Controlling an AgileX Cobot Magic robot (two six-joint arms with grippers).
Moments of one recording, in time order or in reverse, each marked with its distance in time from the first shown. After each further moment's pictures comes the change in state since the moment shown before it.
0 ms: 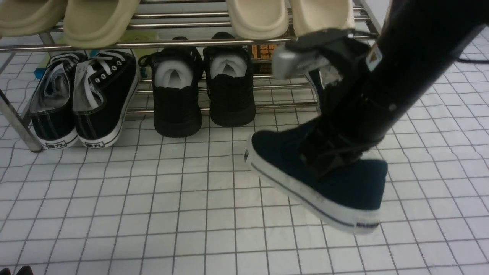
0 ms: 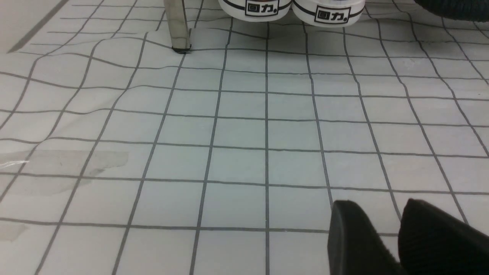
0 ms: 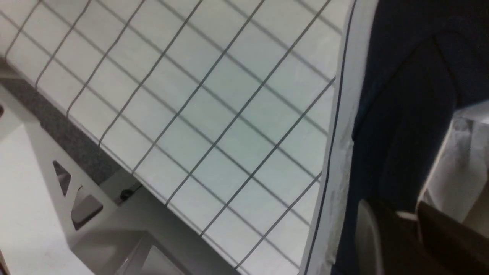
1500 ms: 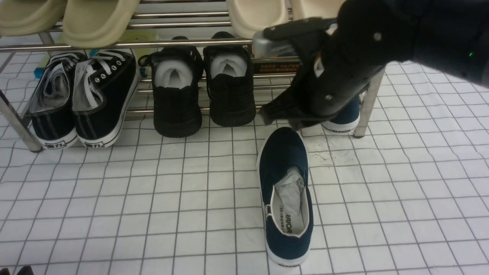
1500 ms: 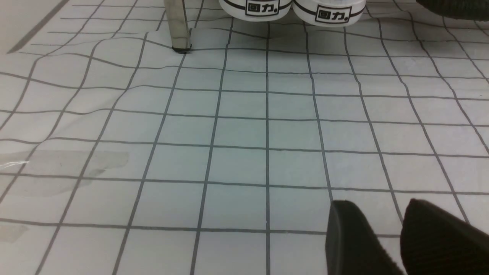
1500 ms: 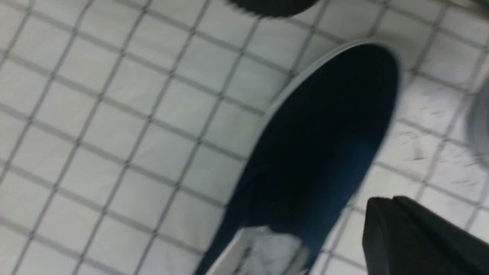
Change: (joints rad) right arm -0.079 0.196 -0.132 -0.324 -0.262 0.294; left arm 0.000 0.000 0.000 0.002 0.000 0.000
